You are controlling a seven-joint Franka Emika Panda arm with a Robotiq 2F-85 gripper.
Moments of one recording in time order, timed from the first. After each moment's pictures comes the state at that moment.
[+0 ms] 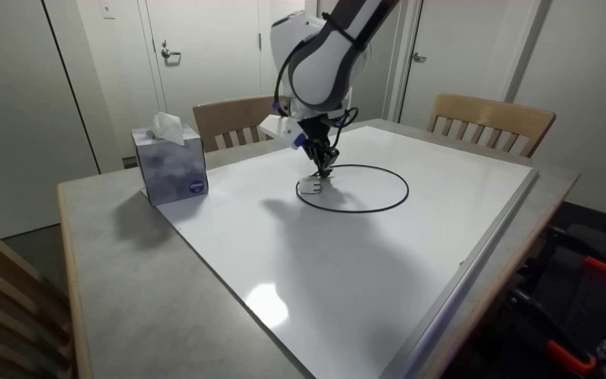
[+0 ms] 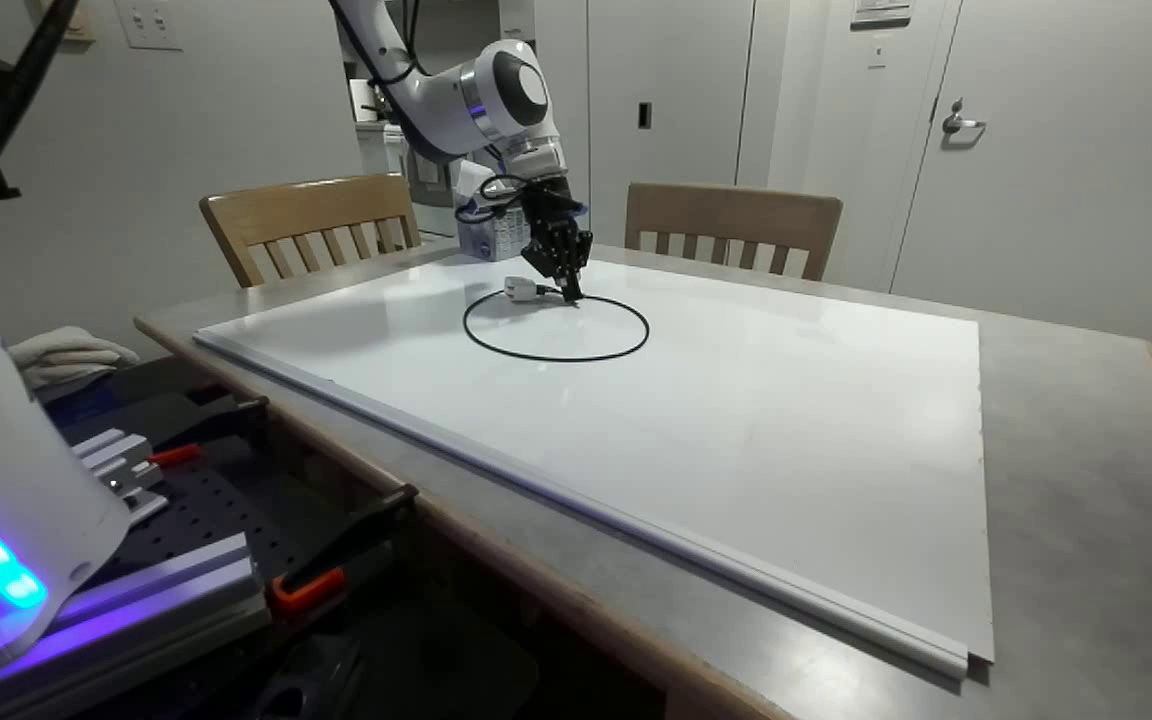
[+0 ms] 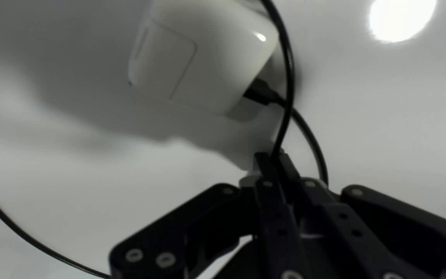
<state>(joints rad) 0.43 0.77 -0.27 -1.74 -0.22 2.39 2.03</state>
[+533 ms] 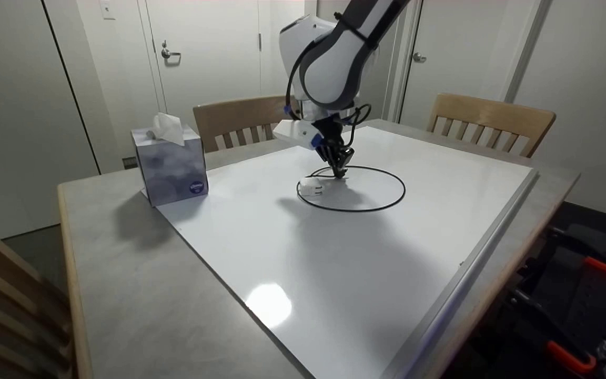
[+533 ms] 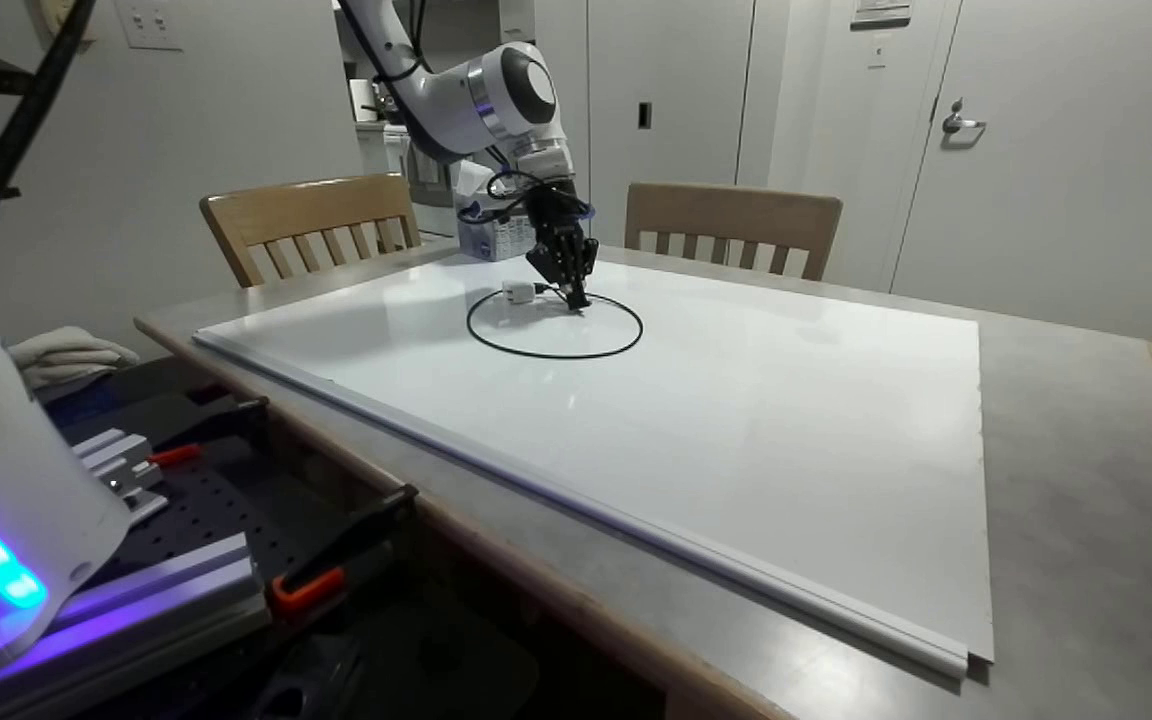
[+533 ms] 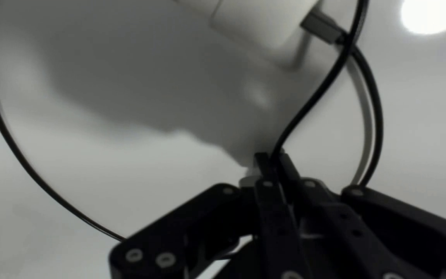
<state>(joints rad) 0.38 0.74 -0.25 -1.77 -0.27 2.33 1.99</state>
